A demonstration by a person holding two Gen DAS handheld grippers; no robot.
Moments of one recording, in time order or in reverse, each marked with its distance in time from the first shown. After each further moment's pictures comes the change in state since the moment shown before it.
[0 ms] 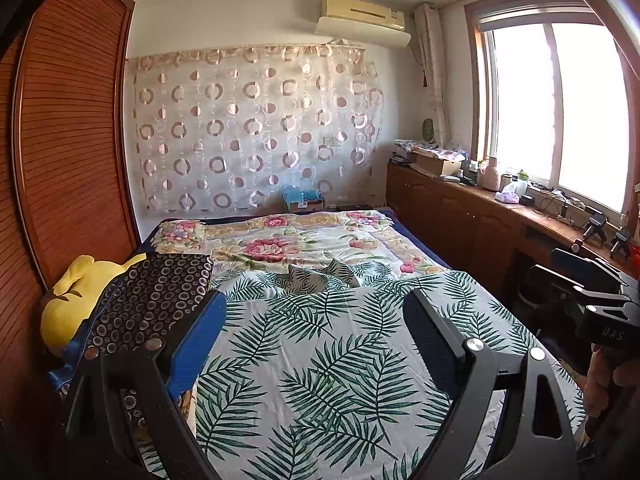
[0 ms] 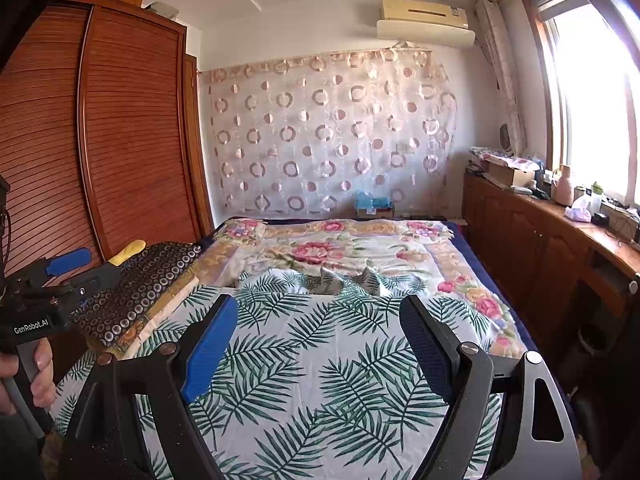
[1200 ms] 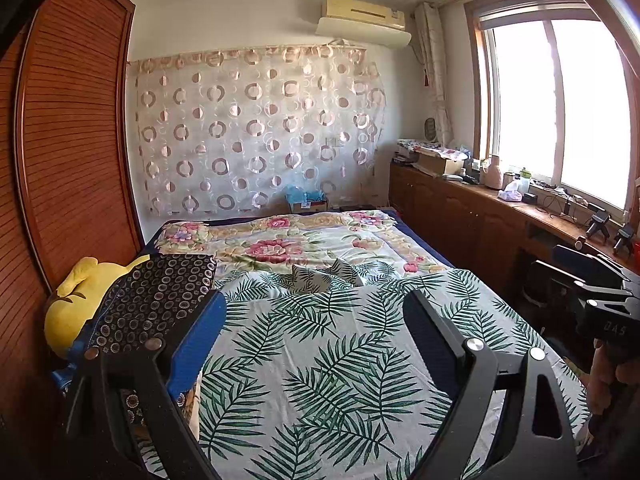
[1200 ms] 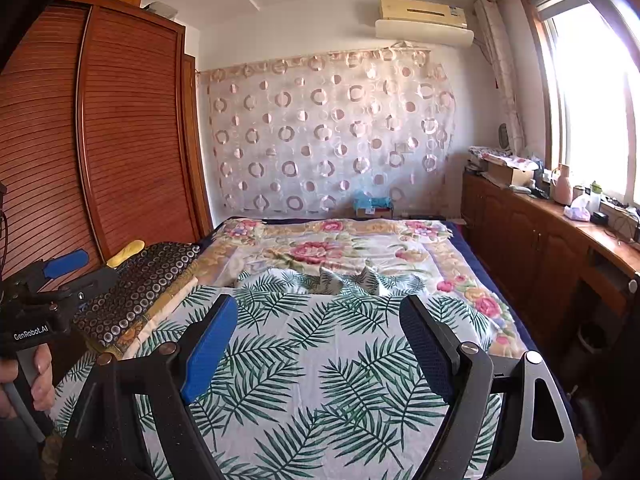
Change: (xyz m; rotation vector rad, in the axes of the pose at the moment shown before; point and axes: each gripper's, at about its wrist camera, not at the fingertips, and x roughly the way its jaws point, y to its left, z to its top) left arm 0.001 0.003 -0.002 0.003 -0.001 0.001; right arm -0.002 -0.010 0.000 -0.002 0.002 0.007
